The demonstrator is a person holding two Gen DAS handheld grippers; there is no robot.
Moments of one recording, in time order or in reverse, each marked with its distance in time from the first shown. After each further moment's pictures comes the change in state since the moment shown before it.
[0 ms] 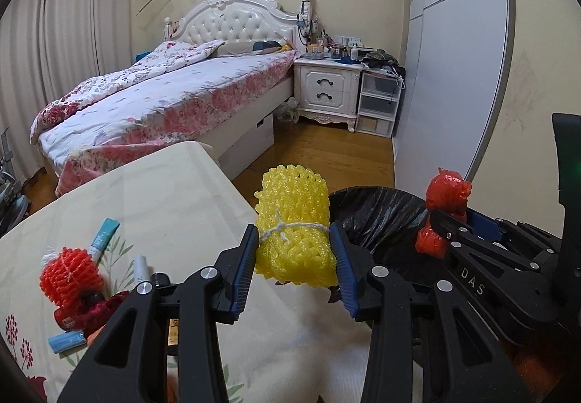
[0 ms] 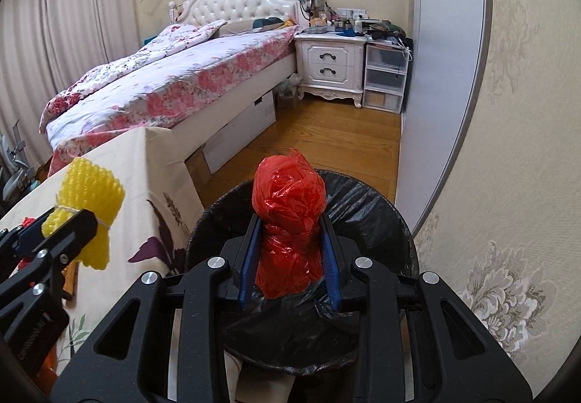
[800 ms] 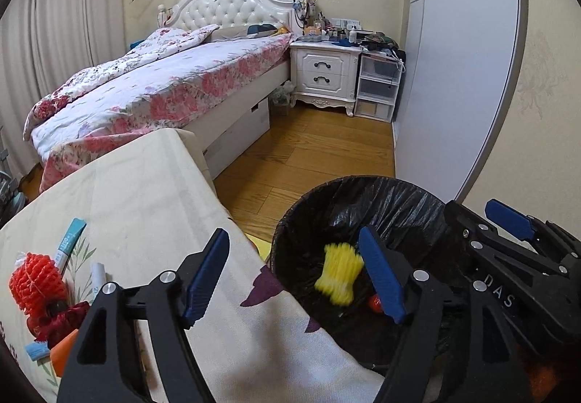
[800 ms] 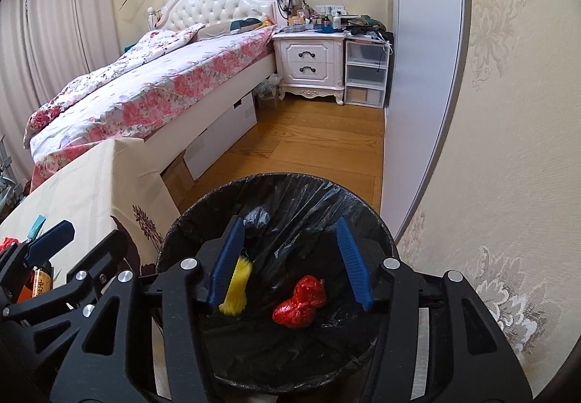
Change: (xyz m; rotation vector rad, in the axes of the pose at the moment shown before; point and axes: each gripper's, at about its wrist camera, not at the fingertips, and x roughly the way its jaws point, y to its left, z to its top) left arm 0.035 -0.016 0.004 0.003 0.056 0.006; right arm 0.012 -0.023 0.004 0.055 -0.006 -0.038
